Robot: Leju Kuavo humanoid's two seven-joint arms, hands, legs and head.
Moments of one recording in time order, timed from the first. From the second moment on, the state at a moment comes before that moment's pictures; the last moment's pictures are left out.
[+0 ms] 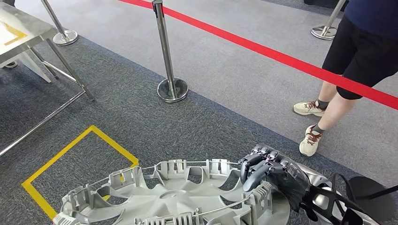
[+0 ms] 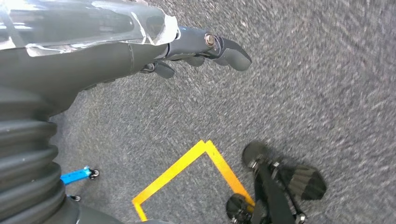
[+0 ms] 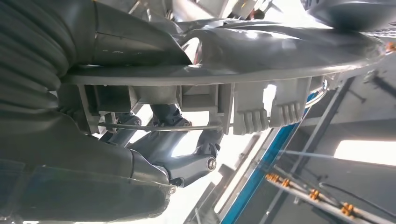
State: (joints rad) left arm -0.07 -0.04 1.18 -0.20 -1.00 0.00 -0.15; right arm -0.17 -0.26 0.35 -2.01 0.00 0.59 -0.69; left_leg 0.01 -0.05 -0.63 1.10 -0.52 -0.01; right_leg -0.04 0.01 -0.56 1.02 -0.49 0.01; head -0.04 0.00
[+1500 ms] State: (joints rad) left arm -0.09 -0.04 1.18 -0.20 -1.02 -0.03 -0.17; right arm -0.30 -0.23 0.41 -1.88 0.00 0.56 -0.69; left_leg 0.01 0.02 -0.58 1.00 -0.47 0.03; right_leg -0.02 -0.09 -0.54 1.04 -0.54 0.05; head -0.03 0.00
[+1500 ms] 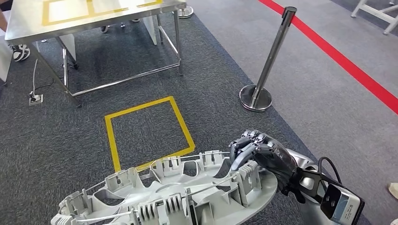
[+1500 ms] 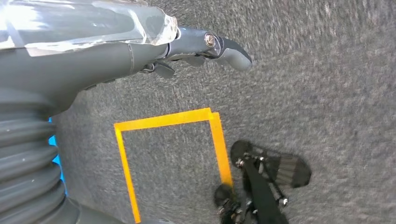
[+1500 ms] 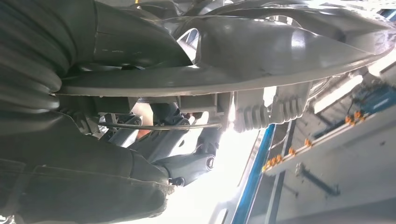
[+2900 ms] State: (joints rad) left arm -0.09 -0.04 1.18 -0.20 -1.02 -0.07 -0.19; right arm -0.32 -0.22 0.43 -1.81 -0.05 0.56 -0.70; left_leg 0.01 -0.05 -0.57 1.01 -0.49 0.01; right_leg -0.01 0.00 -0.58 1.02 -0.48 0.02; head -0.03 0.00
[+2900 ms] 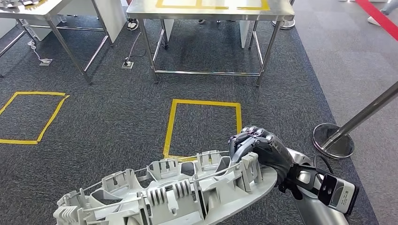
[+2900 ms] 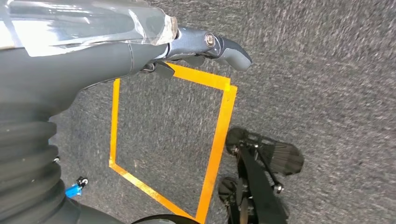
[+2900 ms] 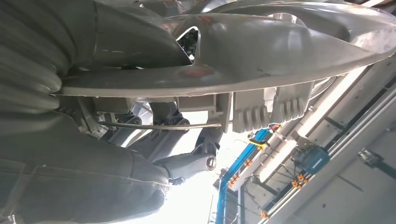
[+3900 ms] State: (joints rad) left arm -0.09 -0.04 1.18 -0.20 -1.04 -0.07 -0.19; right arm -0.32 -0.20 0.44 -1.82 -0.05 0.53 -0.70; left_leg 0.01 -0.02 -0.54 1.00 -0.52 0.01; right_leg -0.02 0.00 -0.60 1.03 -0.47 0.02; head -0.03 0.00
